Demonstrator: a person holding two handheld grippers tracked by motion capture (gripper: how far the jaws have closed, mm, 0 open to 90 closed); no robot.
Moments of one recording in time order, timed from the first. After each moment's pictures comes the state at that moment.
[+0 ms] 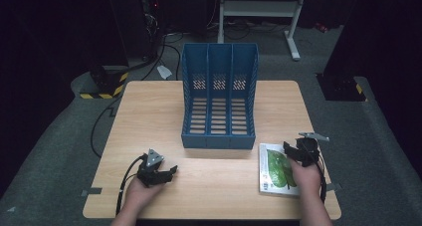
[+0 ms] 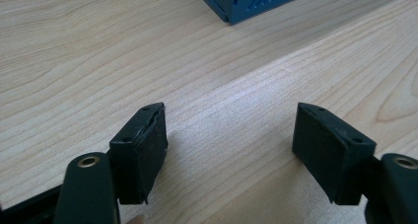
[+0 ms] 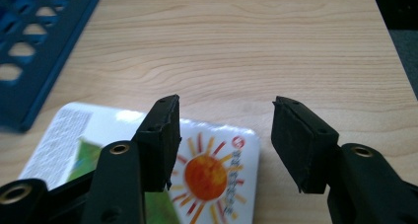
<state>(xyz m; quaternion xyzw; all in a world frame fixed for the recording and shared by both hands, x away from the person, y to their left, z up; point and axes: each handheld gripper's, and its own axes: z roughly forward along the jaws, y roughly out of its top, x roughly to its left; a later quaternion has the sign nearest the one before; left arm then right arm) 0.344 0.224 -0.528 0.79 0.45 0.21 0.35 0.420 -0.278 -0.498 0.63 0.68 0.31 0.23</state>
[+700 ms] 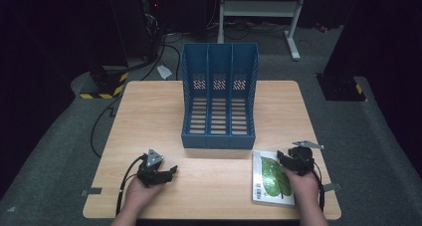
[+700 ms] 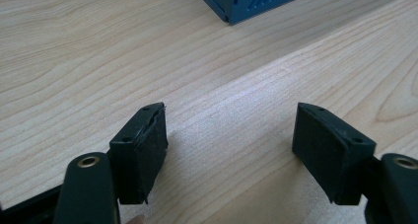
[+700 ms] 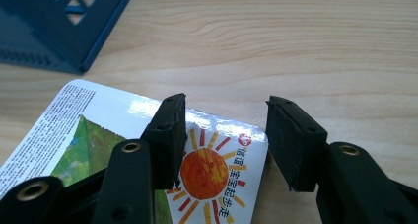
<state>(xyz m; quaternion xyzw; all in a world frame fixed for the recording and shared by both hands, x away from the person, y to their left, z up) 0.344 0.223 -0.528 0.79 0.45 0.21 0.35 0.393 -0.263 -0.510 0.59 0.71 0.33 0.19</state>
